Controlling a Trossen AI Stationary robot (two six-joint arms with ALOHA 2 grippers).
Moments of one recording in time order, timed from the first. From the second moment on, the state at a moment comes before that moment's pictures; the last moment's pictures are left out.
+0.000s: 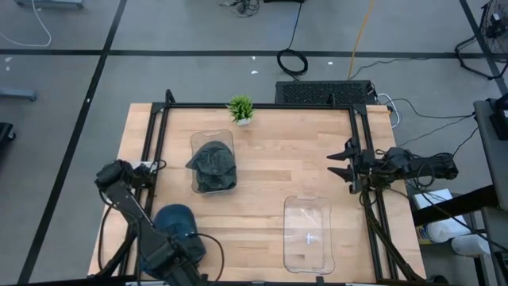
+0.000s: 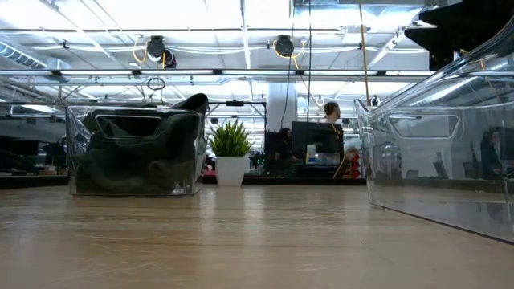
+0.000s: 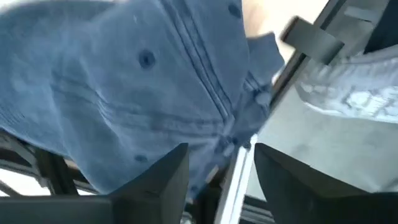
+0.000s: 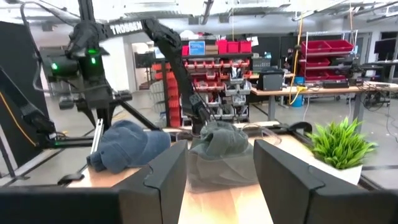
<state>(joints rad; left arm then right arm) -0.86 1.90 1.73 -1.44 0.21 -1.29 0.14 0.02 0.19 -0.03 0.18 0.04</state>
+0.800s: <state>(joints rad) -0.98 1.97 1.70 -1.34 0.13 -1.28 0.15 0.02 0.07 0.22 0.18 0.05</state>
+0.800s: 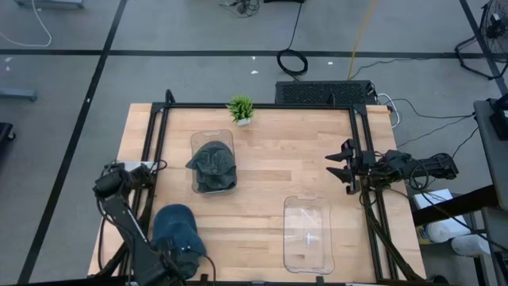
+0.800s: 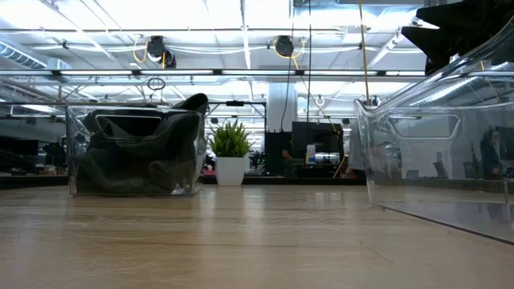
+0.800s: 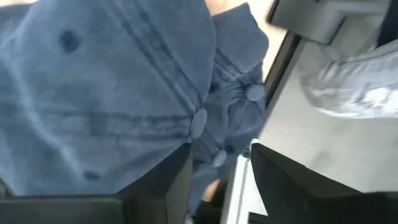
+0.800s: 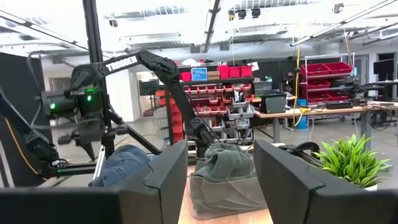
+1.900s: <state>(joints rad) -0.99 2.10 1.70 -1.57 -0.17 -1.29 0.15 0.02 0.07 0.21 0.18 0.07</state>
